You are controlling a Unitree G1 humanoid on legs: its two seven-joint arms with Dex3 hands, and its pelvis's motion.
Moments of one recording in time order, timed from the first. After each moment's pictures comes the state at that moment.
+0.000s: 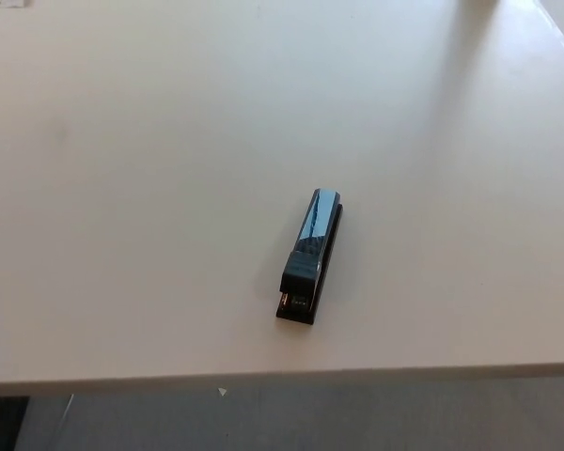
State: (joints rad) left_arm 0.74 0.36 0.45 -0.21 -0.65 -0.58 -0.77; right_arm 0.47 -0.39 -0.45 0.40 0.51 -0.45 0.43
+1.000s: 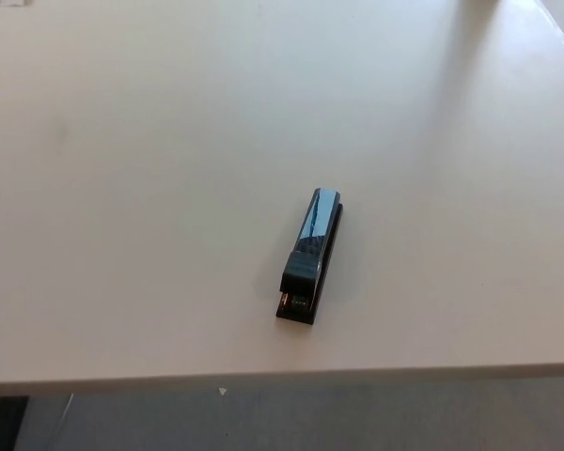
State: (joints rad) left_arm 0.32 0.62 0.24 0.89 -0.47 -0.48 -0.68; right_arm 0.16 -0.42 -0.24 1.14 0.38 -0.35 0.42
